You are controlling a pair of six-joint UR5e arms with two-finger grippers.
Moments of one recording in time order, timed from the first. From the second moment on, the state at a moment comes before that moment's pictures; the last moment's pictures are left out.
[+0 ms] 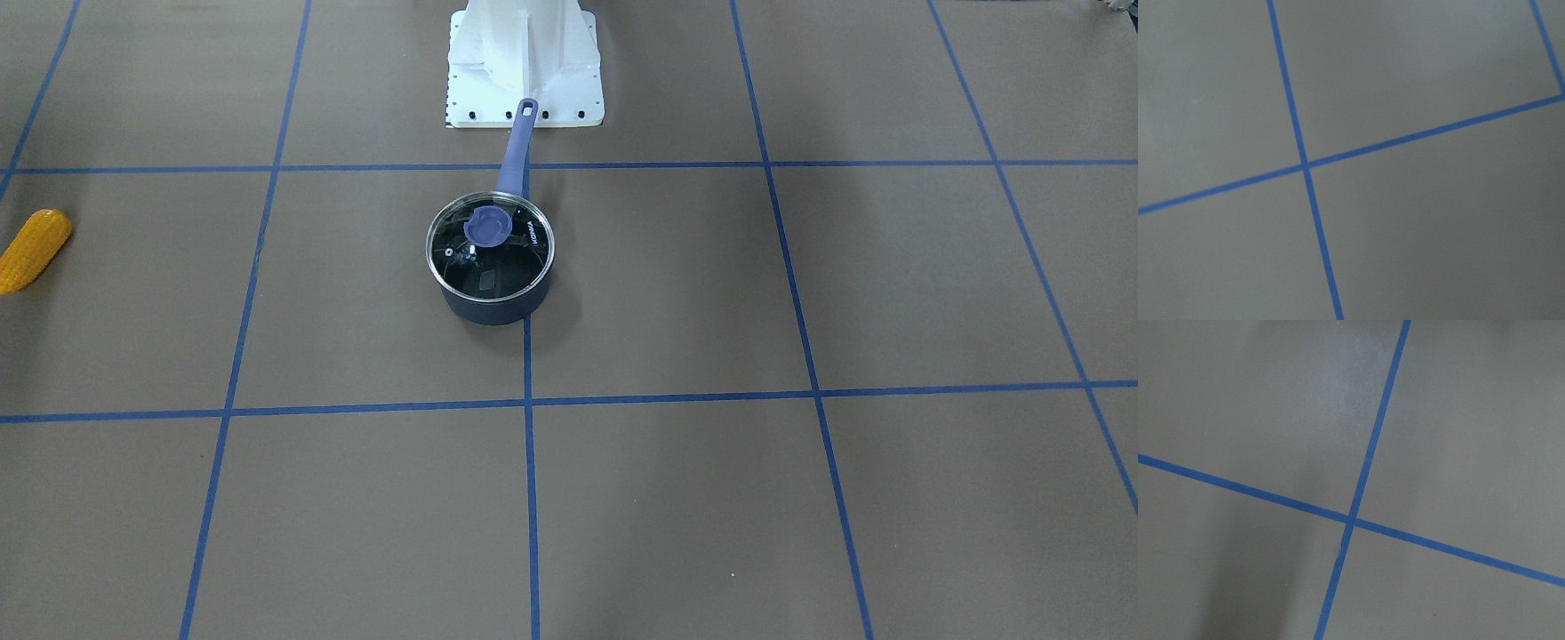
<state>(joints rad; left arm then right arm) -1.53 -1.49 -1.99 -1.69 -2.36 0.05 1.55 -1.62 1.67 -1.27 2.27 -0.05</state>
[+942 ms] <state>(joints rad) -1.06 -1.68 -1.95 -1.97 -2.29 -0.60 1.48 -1.59 1.68 -1.23 2.28 0.03</state>
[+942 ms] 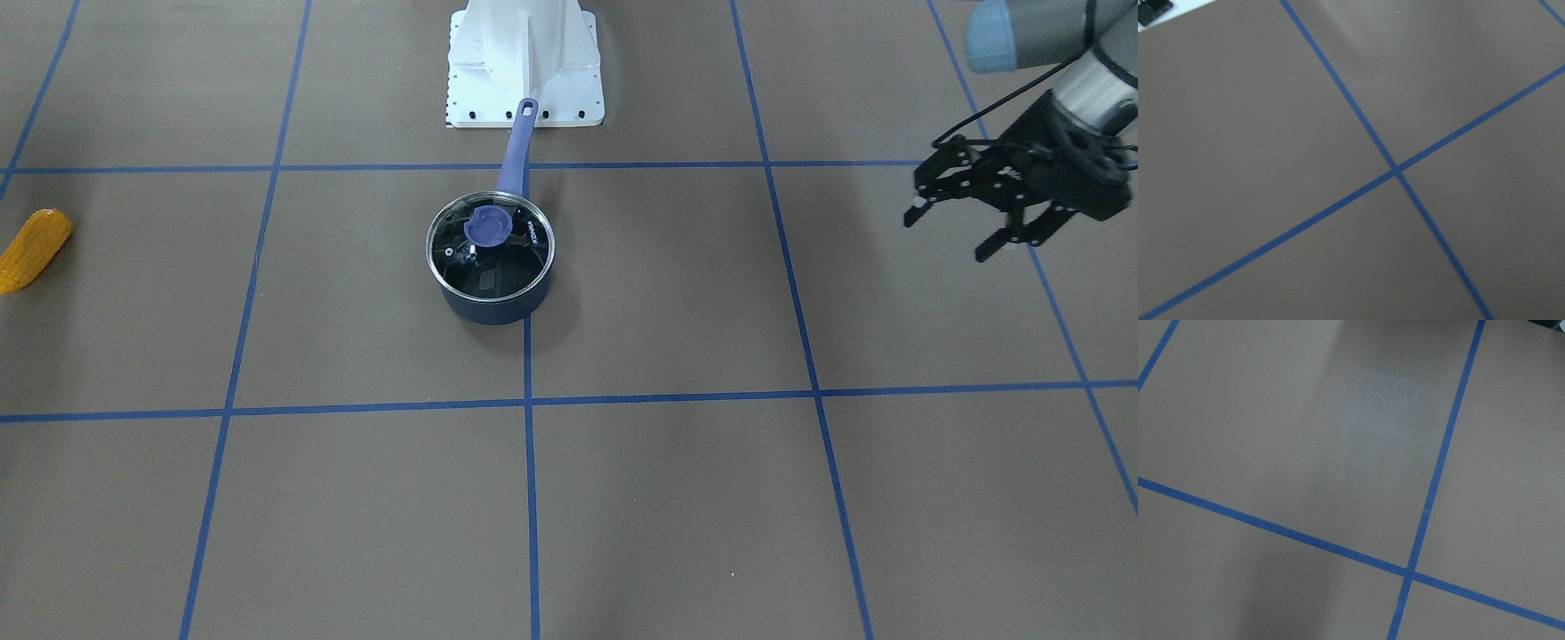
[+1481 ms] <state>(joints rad) -0.76 -2.07 -1.95 -1.58 -2.04 -0.96 1.48 -1.59 1.68 -1.23 2.29 0.03</state>
